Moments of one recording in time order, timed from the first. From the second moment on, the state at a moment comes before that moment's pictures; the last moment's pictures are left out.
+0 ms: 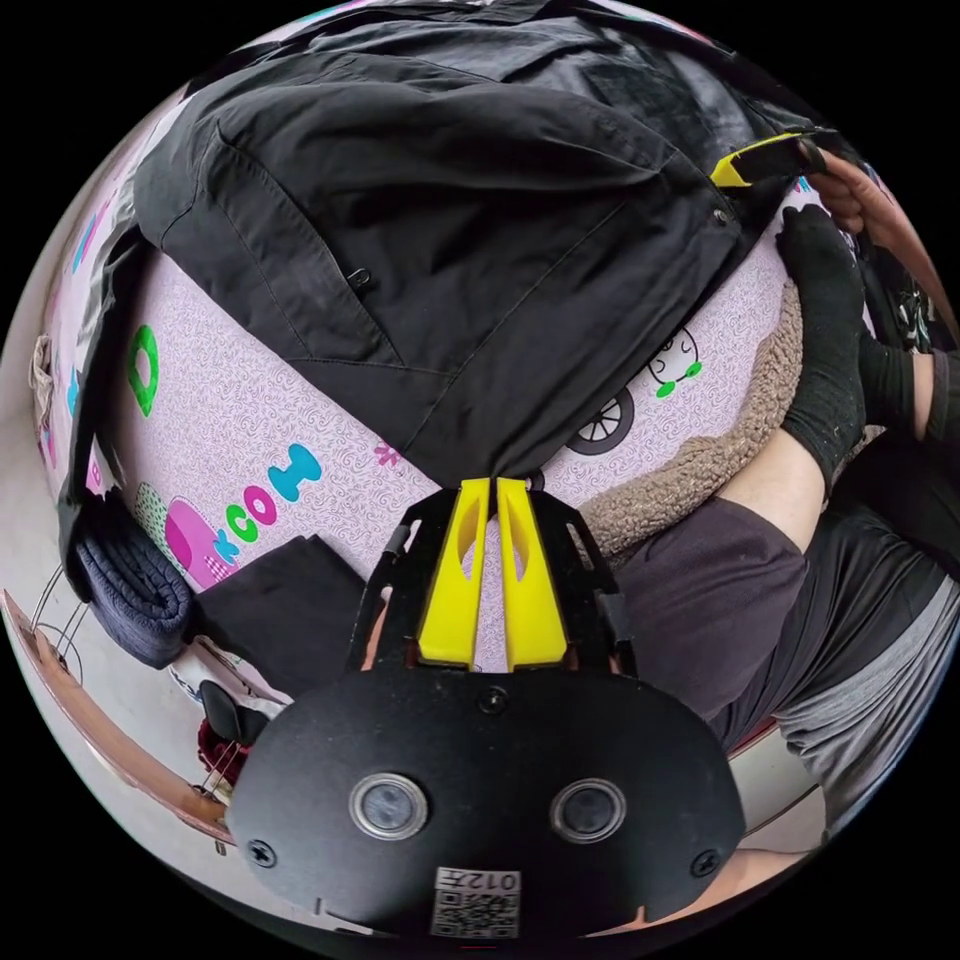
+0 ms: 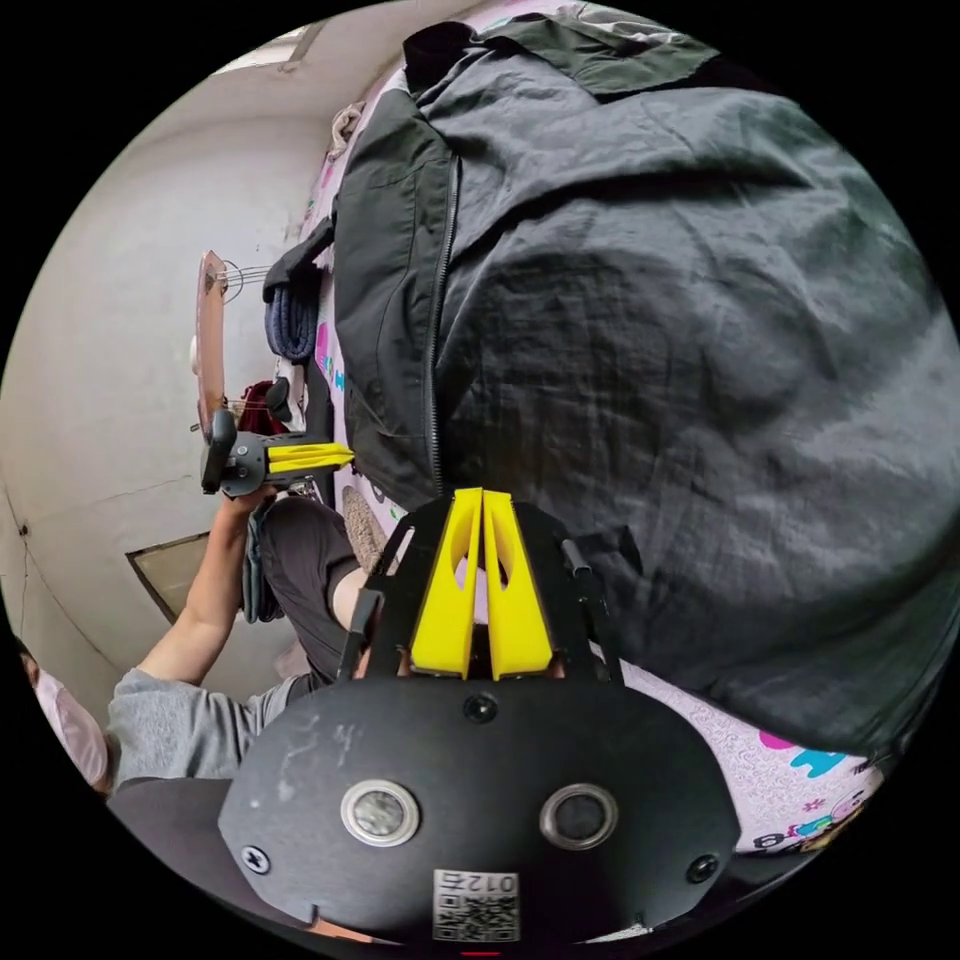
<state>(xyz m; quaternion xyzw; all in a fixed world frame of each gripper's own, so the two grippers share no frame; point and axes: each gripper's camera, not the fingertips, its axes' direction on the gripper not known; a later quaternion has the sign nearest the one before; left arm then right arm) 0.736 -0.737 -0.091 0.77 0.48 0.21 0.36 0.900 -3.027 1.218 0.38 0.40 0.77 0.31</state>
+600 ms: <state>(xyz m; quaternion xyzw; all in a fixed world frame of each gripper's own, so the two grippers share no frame) 0.723 -0.687 -0.113 0.82 0.41 0.16 0.35 0.850 -2.978 1.193 0.41 0.37 0.76 0.34</state>
